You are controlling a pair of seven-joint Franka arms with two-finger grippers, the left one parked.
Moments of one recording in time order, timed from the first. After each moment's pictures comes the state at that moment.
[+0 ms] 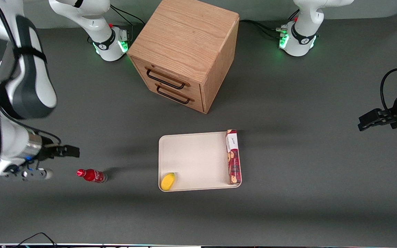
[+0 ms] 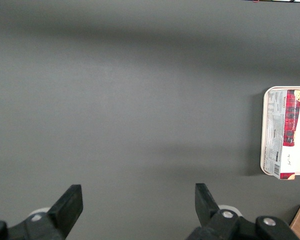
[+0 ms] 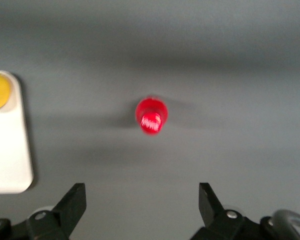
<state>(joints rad) -0.01 0.51 0.09 -1.37 -0.07 1.83 0.07</state>
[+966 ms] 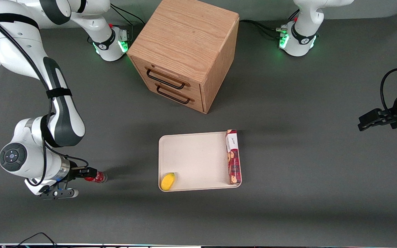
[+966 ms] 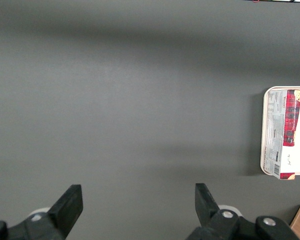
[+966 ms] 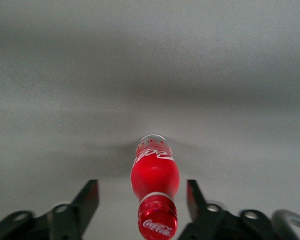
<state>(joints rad) 0.00 0.67 0.09 -1.36 -0.10 2.05 0.07</state>
